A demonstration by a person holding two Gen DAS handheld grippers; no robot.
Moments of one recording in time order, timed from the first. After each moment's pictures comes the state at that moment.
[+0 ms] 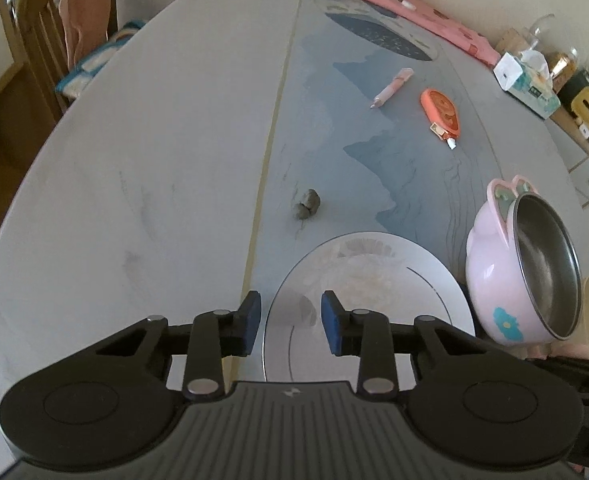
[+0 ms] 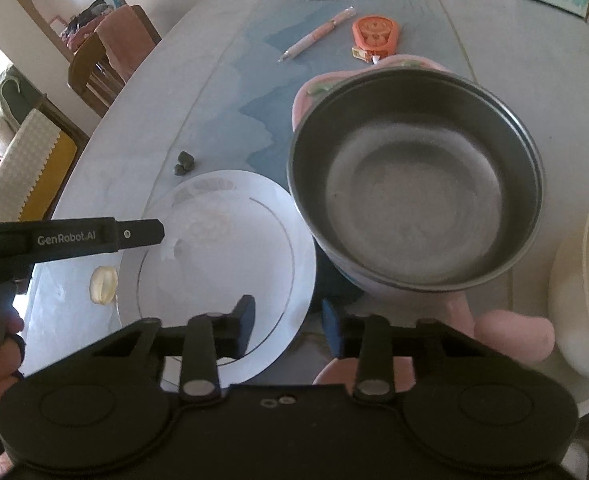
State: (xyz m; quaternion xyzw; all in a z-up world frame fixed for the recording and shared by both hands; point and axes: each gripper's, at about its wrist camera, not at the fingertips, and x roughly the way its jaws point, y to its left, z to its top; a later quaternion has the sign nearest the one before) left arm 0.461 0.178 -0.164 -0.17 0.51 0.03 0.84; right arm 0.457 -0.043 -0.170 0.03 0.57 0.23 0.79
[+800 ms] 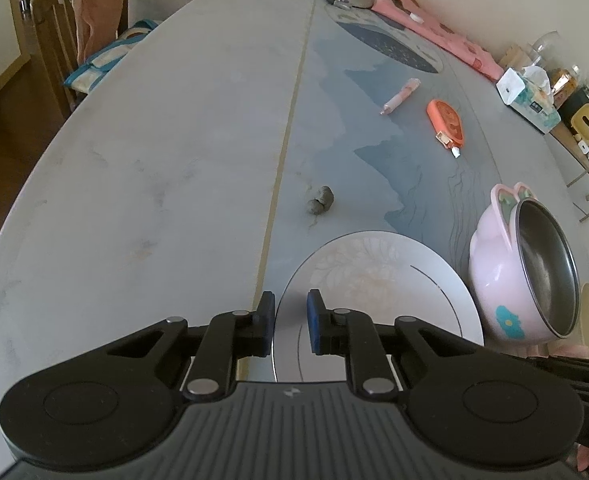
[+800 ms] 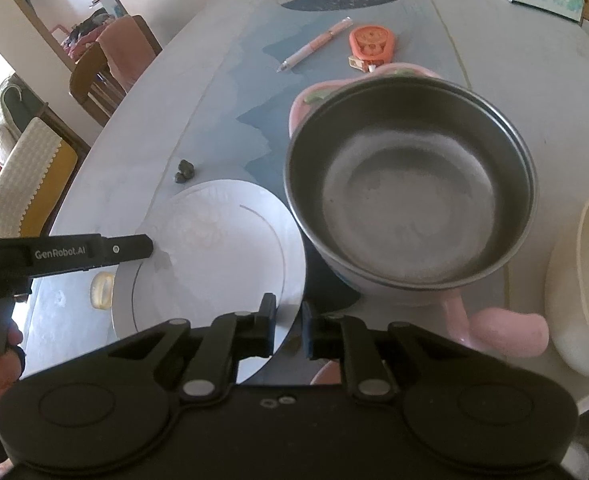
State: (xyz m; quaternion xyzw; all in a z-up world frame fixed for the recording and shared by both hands) left arm 0.445 0.187 -0.164 -0.18 0.50 0.04 0.85; right arm 0.453 -0.041 -0.167 0.03 0.55 0.23 0.81
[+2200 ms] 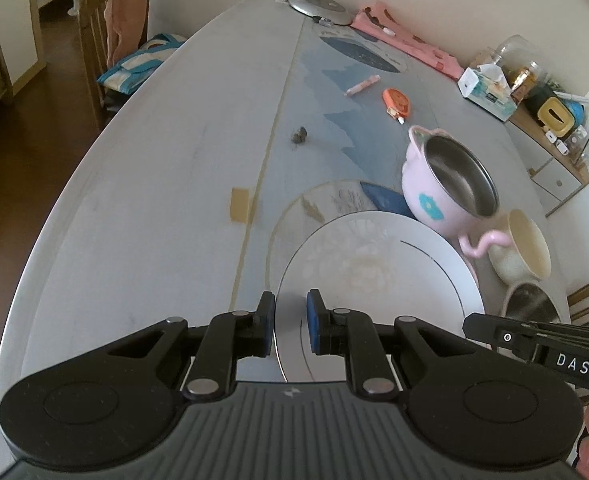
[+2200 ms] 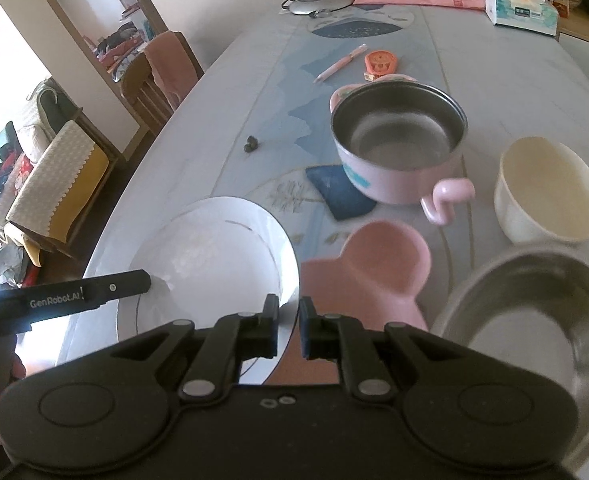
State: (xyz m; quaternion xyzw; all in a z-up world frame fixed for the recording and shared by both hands) left arm 0.294 0.149 -0.102 -0.18 0.47 0.05 0.86; right arm 0.352 -0.075 -0.112 0.04 0.51 0.25 0.82
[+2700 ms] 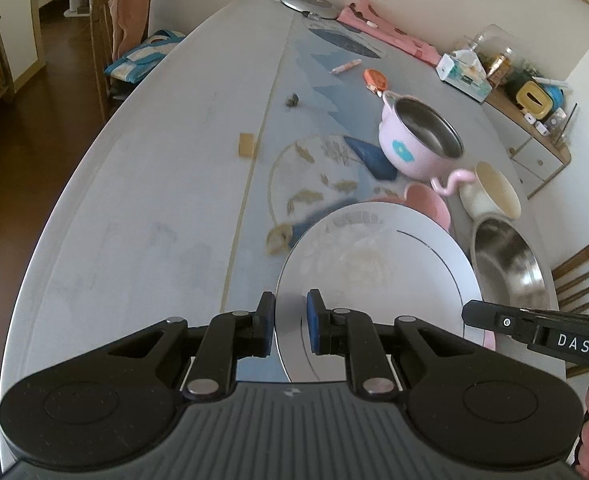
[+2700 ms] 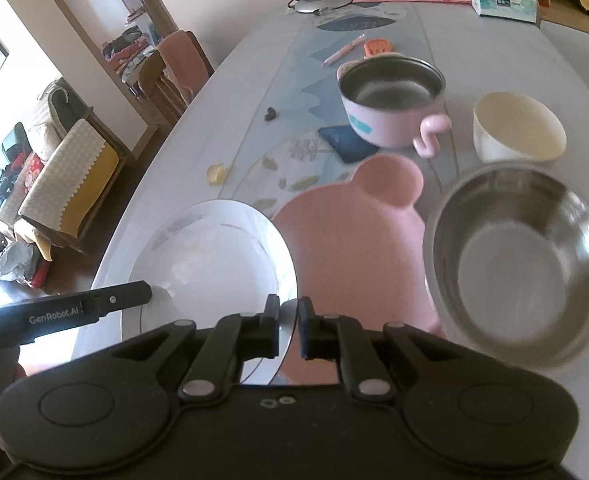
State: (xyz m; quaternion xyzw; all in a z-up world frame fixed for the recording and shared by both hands) left arm 0.200 0.131 -0.089 -0.18 0.47 0.03 0.86; right arm 0.272 -0.095 -0.101 0.05 0.51 0.25 0.82
